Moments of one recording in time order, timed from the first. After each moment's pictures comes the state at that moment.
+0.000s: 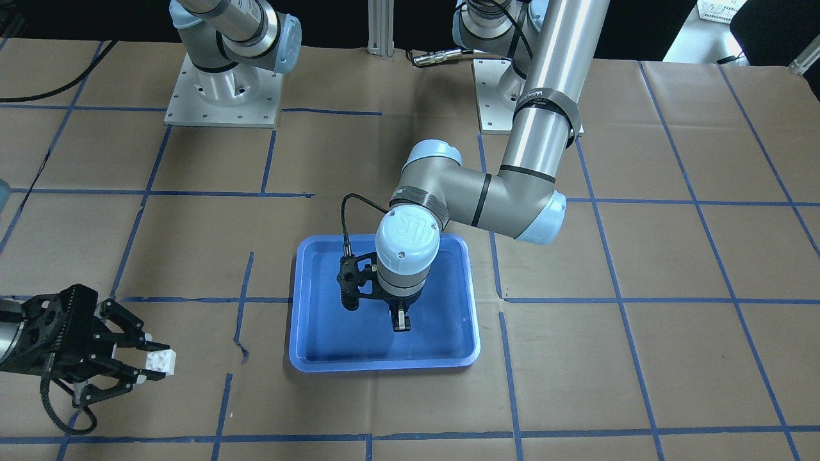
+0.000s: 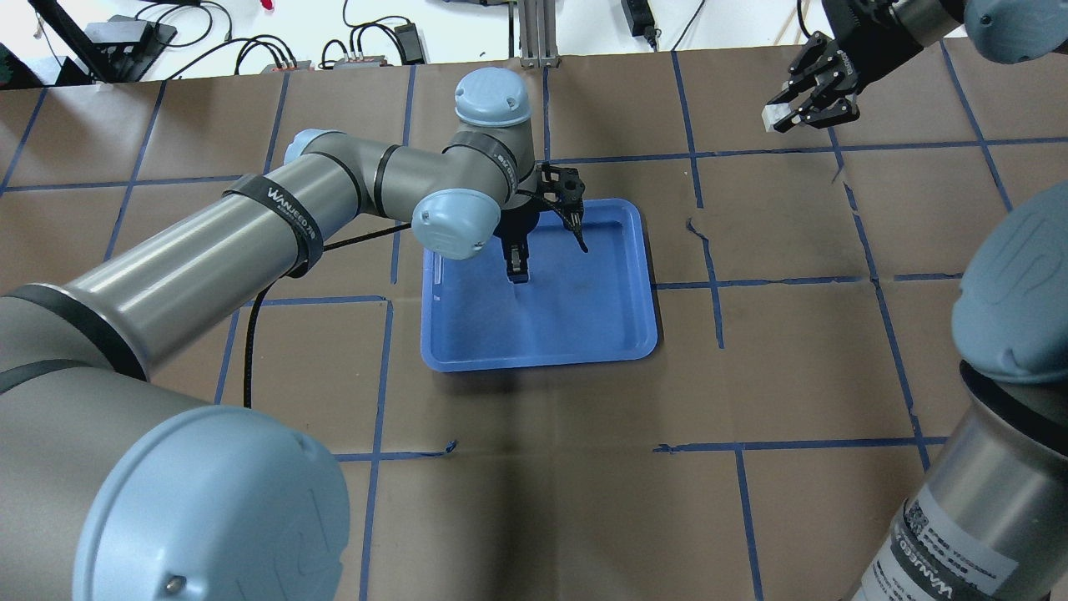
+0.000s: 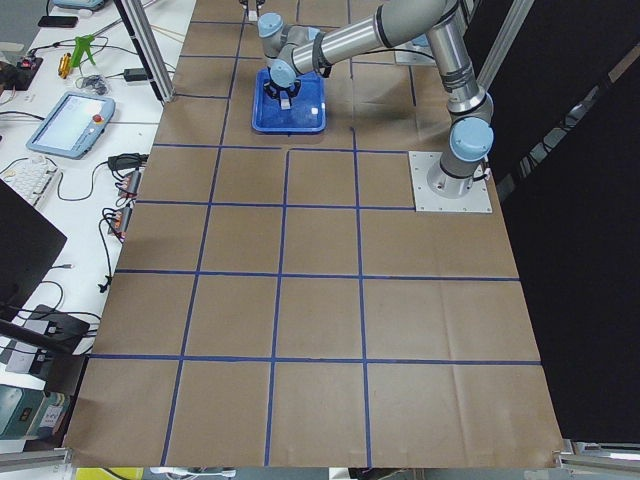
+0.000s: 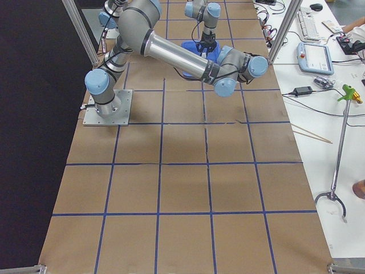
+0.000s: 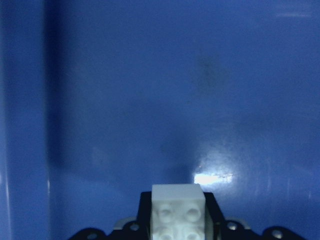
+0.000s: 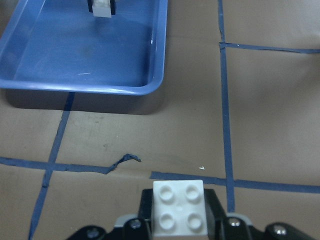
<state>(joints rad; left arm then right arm) -1.88 -2.18 -1.56 -1.05 1.53 1.18 1.28 -1.01 1.34 -1.66 -0.99 -2.05</state>
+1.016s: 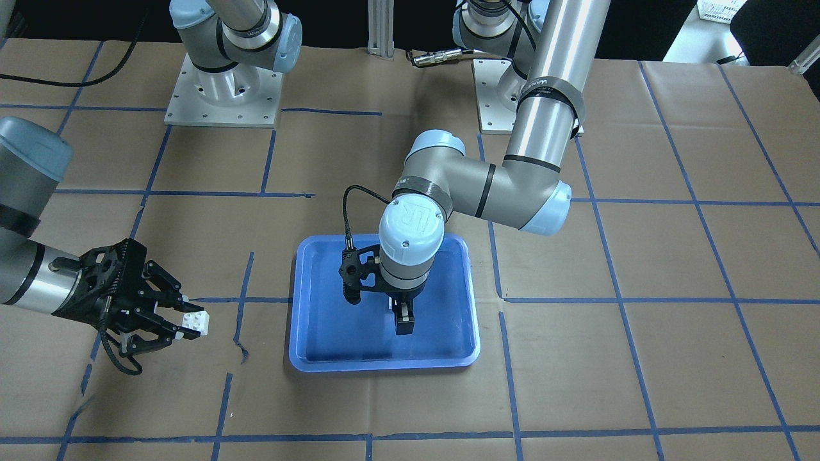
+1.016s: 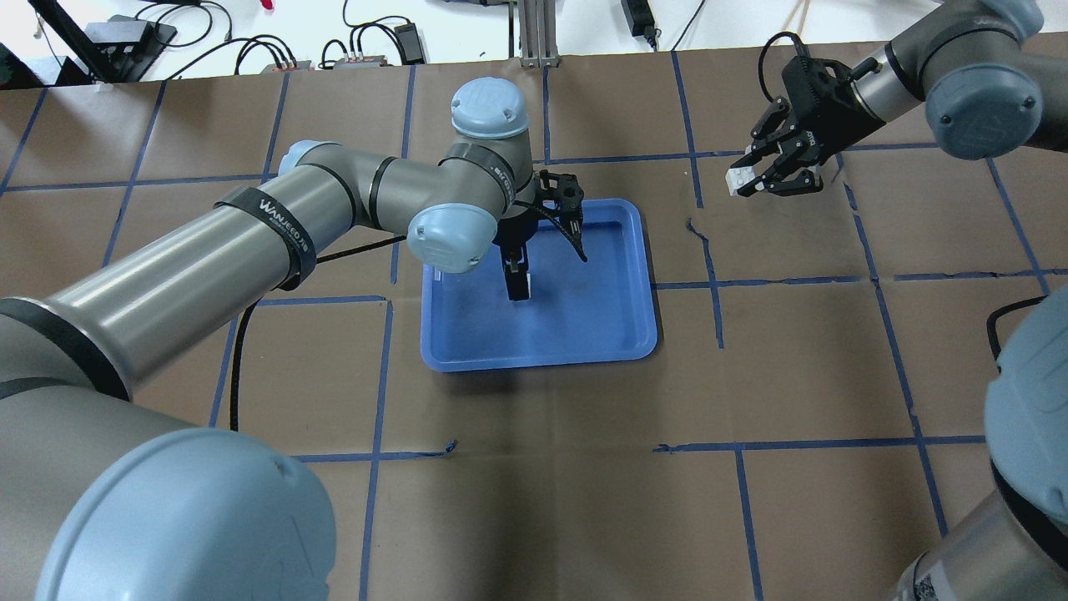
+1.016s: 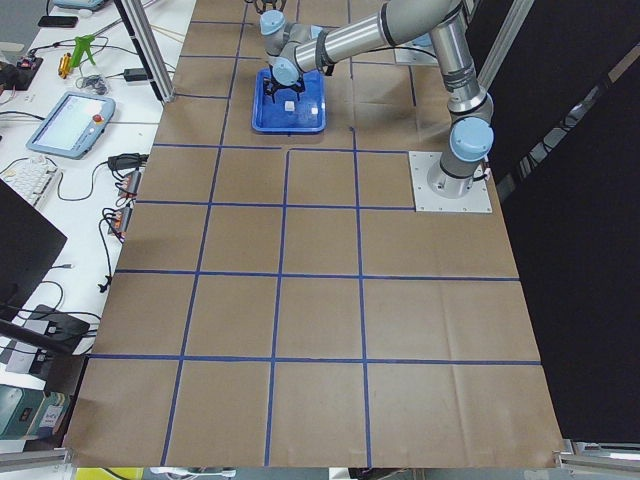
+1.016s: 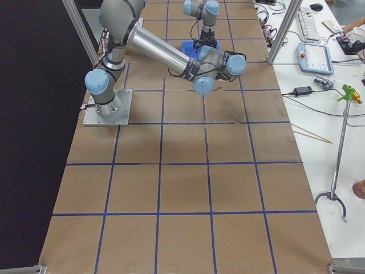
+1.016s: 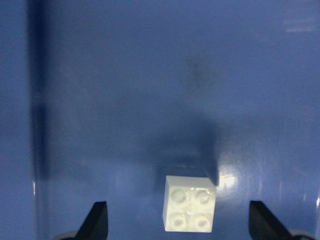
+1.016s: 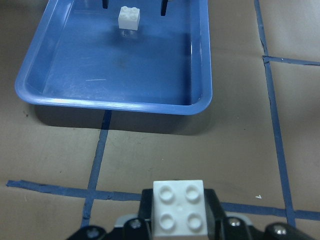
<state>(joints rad) -1.88 -2.13 -1.57 -1.09 1.54 1.18 1.29 -1.13 1.58 -1.82 -0.98 -2.02</state>
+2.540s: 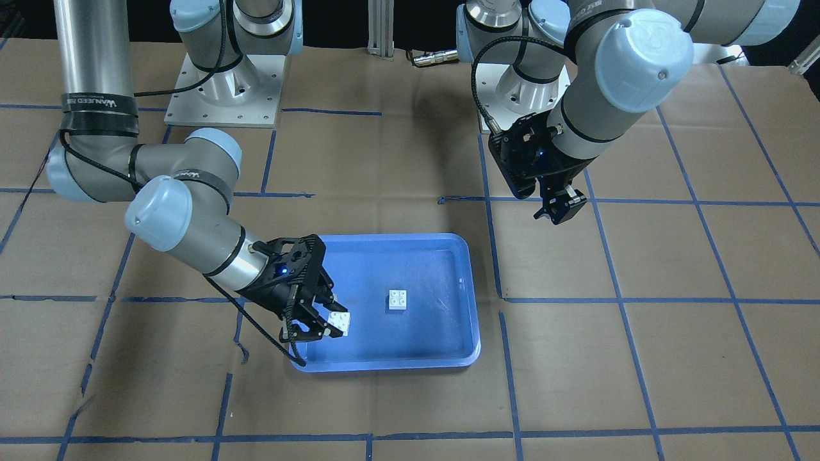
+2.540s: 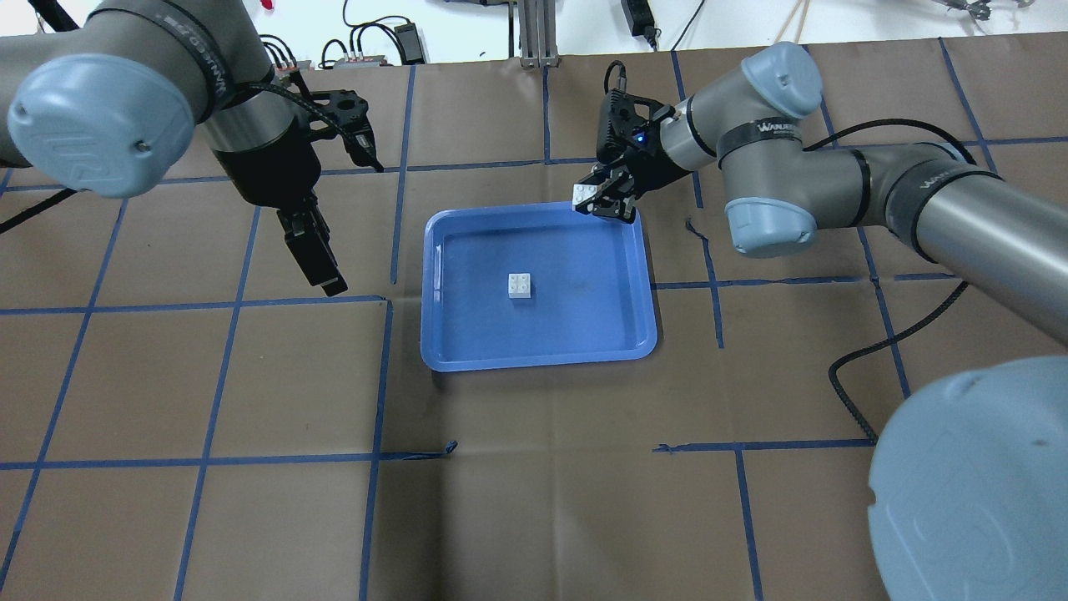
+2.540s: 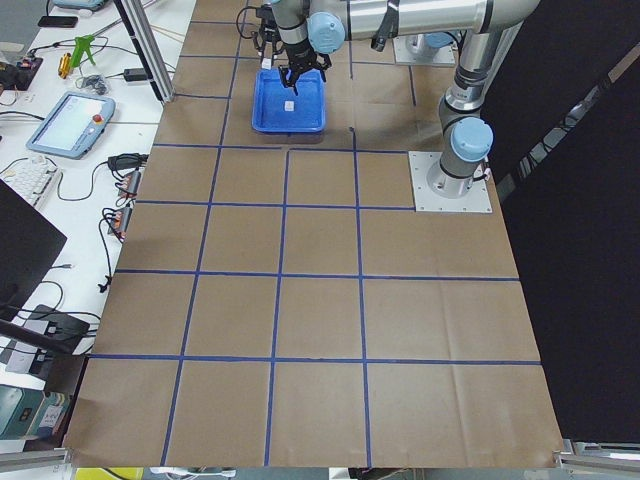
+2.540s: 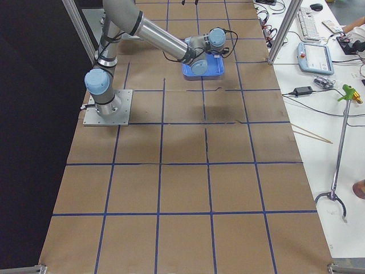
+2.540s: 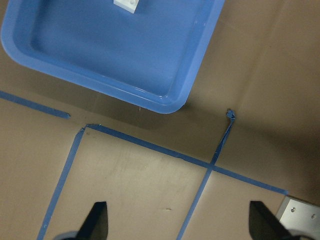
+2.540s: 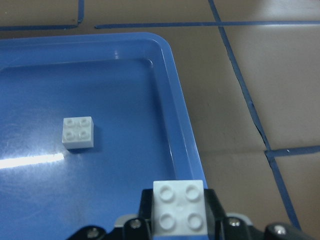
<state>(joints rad) -1.57 -1.67 -1.60 -1.66 1.53 1.10 1.64 -1.11 1.77 -2.48 -0.95 -1.33</state>
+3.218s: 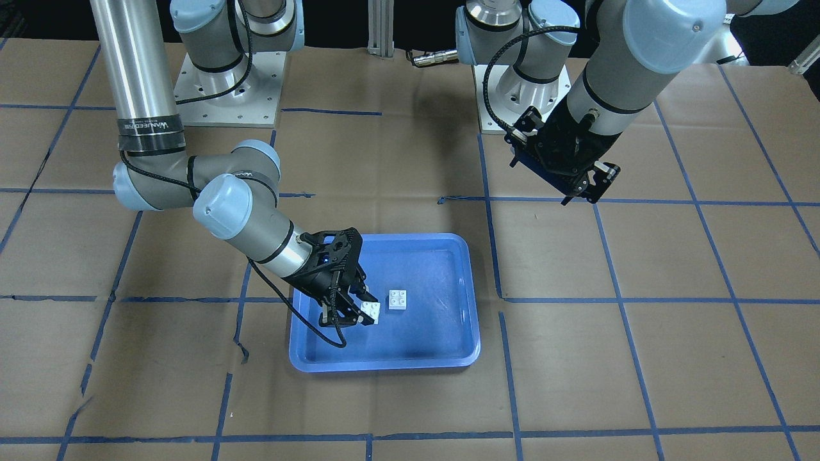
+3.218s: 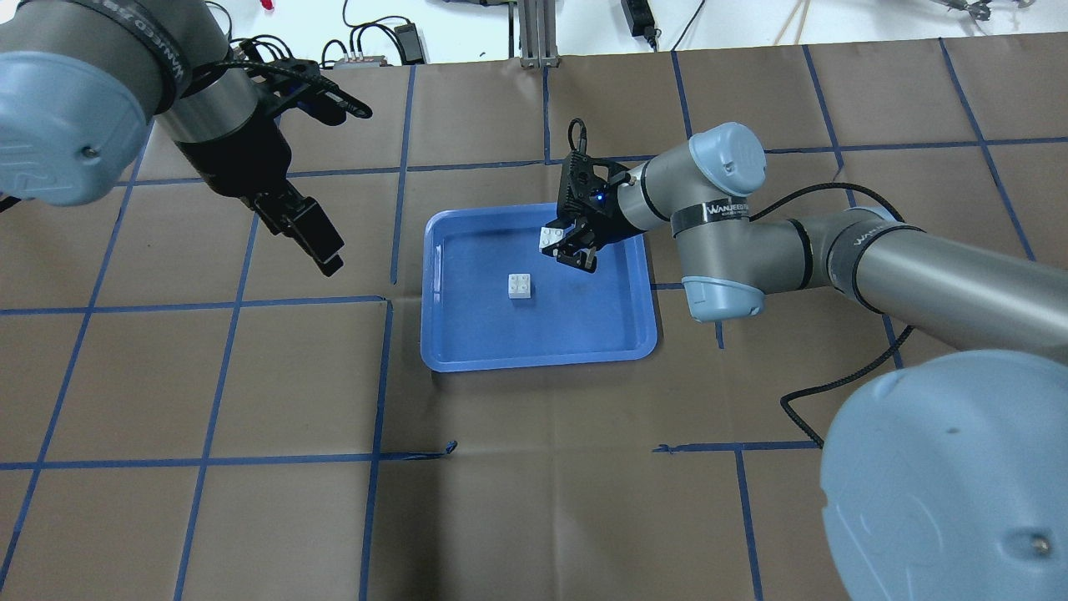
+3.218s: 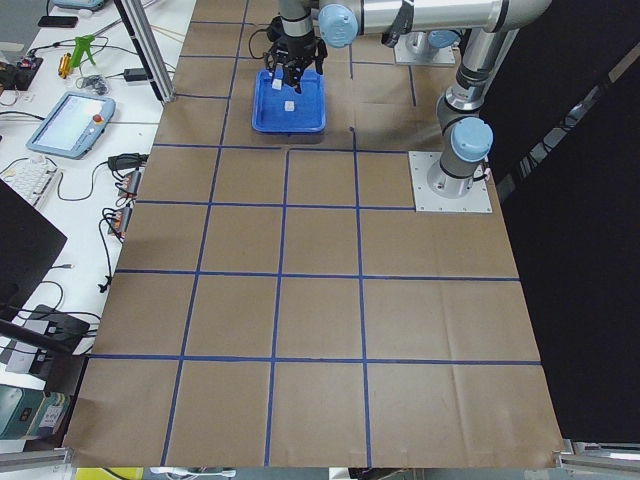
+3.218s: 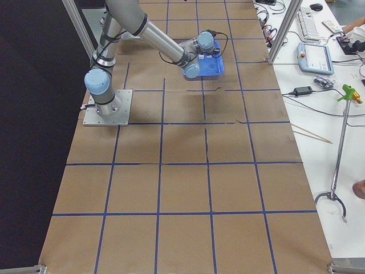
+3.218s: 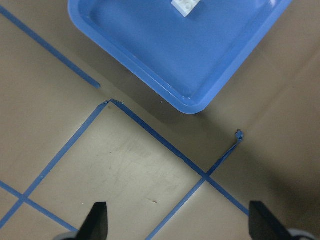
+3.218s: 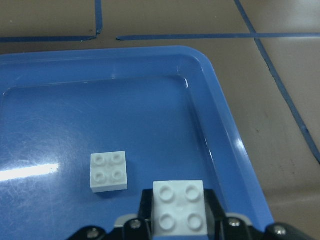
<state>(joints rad) -1.55 -1.63 -1.61 -1.63 1.53 0.69 1.69 -1.05 1.89 -2.75 -0.95 -1.24</state>
